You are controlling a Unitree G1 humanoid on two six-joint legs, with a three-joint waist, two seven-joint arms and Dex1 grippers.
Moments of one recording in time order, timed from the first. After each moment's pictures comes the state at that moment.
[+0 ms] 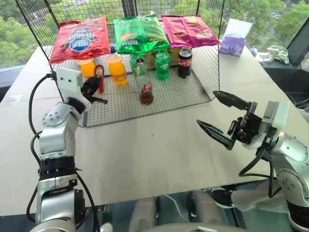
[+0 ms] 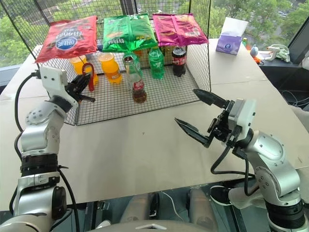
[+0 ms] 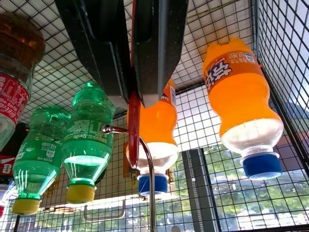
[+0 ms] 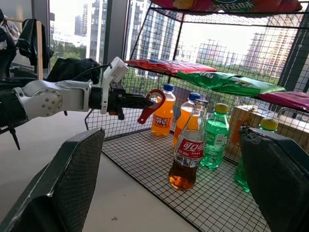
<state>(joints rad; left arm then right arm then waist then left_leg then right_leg) -0.49 0.59 0.31 0.18 -0.34 0.23 -0.50 -0.12 -0.51 -0.07 -0.63 0.65 0.24 0.73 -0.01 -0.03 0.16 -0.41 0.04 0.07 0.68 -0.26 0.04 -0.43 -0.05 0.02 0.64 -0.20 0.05</state>
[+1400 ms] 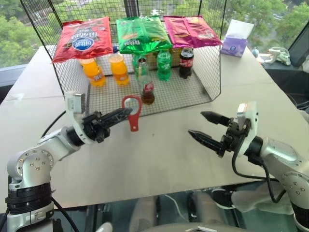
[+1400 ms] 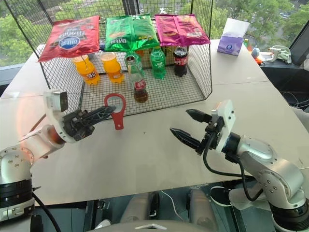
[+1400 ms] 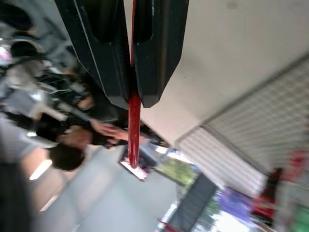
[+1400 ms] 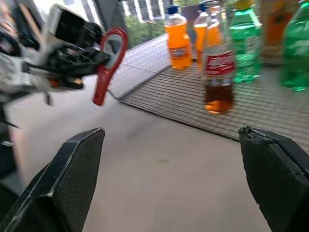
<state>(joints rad) -0.20 0.69 0.40 -0.21 -1.23 0.96 -0.86 -0.12 -0.56 -0.06 -0.68 0.98 0.72 0.52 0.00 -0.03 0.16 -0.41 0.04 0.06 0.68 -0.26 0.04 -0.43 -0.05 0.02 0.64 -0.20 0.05</state>
